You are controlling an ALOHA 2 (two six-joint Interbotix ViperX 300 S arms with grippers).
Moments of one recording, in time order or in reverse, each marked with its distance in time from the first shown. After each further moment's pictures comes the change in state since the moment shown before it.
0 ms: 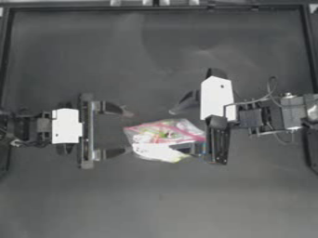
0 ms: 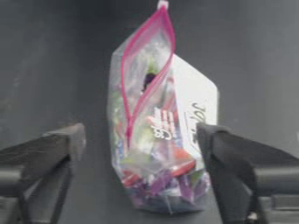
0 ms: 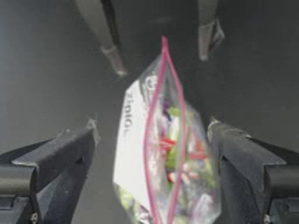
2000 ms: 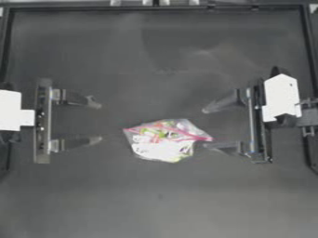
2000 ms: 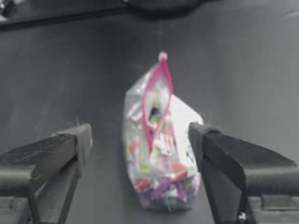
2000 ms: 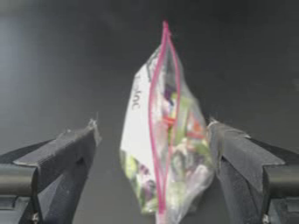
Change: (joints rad) left arm 0.006 -0.508 0.052 -0.002 0.374 0.006; right arm -0.046 -0.301 0.304 -0.038 -0.201 0.006
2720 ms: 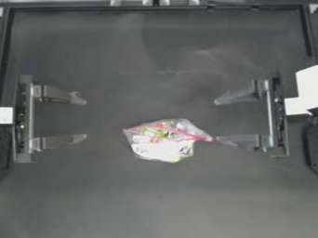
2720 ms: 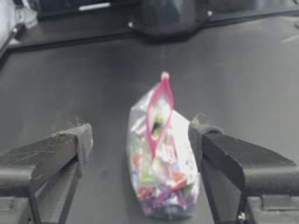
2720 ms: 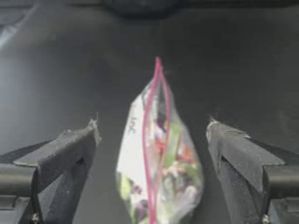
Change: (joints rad) left arm -0.003 -0.146 0.040 0.000 0.025 -0.005; right arm -0.032 -0.132 0.058 -0.025 -0.067 0.000
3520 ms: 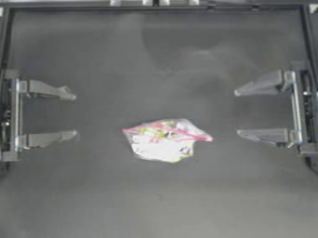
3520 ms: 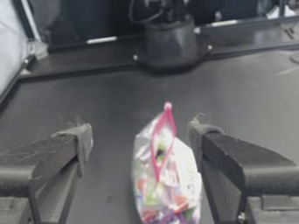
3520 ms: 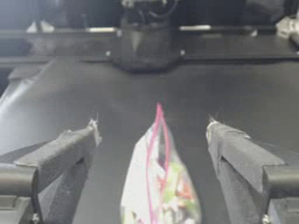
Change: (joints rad) left arm -0.003 -0.098 0.000 0.000 0.011 0.000; right arm -0.008 -0.129 0.044 -0.002 -0.046 0.000
